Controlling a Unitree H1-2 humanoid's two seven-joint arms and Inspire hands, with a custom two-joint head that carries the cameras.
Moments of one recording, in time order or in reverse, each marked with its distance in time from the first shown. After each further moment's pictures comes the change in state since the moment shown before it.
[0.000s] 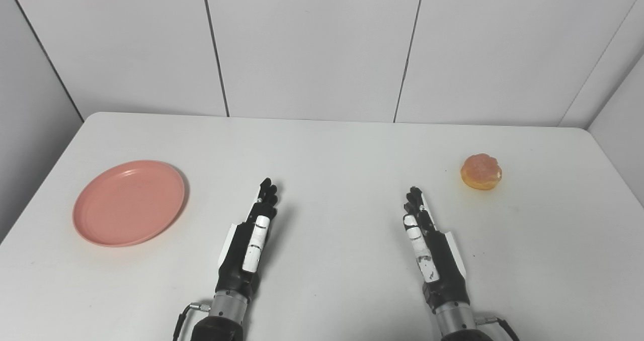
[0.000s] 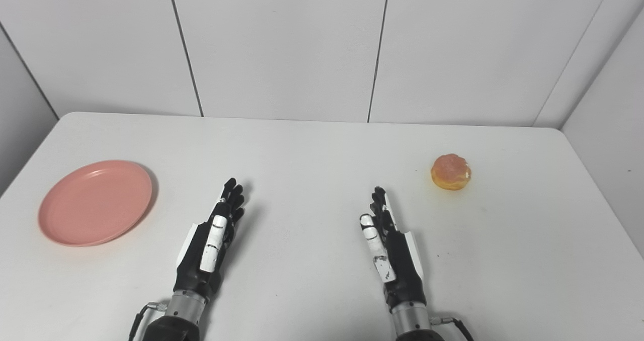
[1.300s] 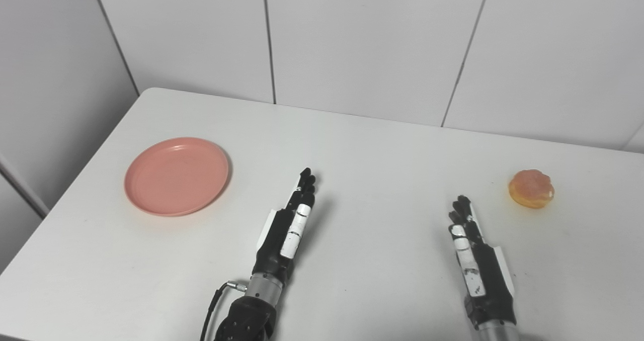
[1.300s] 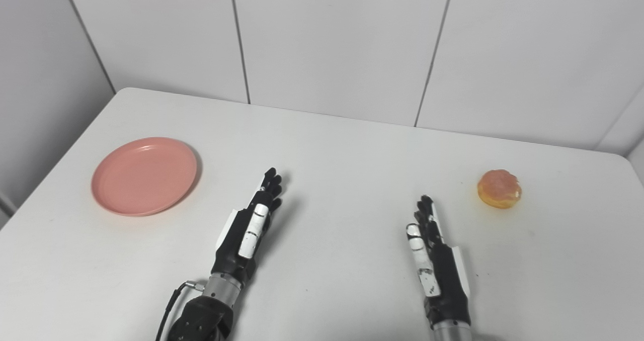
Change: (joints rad) left arm 0.001 -0.043 -0.023 0.003 0.050 -0.005 0.052; right arm 0.011 -0.060 -0.030 -0.017 0.051 0.000 0.039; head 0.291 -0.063
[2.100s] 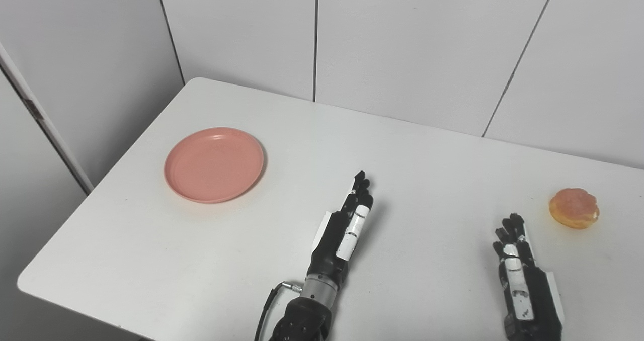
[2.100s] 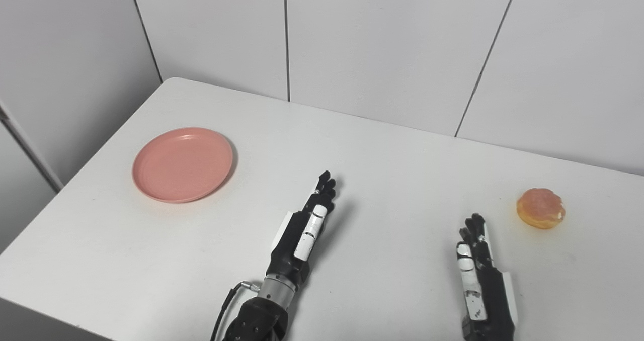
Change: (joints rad) left arm -0.005 -0.097 -0.029 0.058 0.013 -0.069 0.047; right arm 0.000 -0.009 -0.034 0.033 0.087 -0.042 0.048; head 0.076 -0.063
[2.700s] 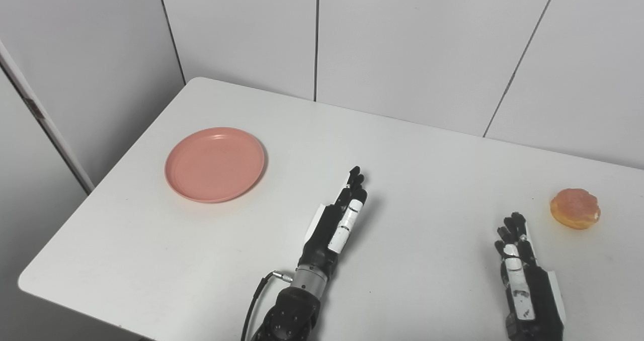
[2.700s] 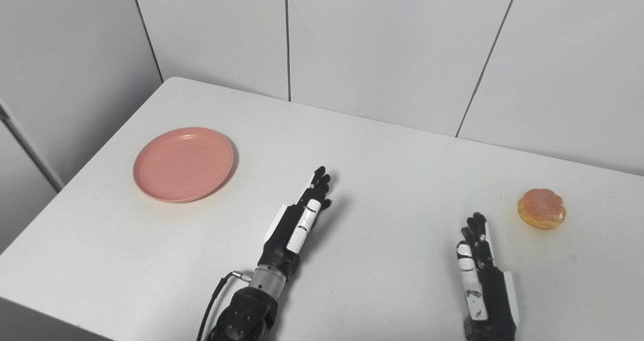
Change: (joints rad) left arm -0.043 0.061 0.037 -0.009 0.048 0.046 0.009; right arm -0.003 -0.004 -0.003 0.006 -0.009 -0.016 0.001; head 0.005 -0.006
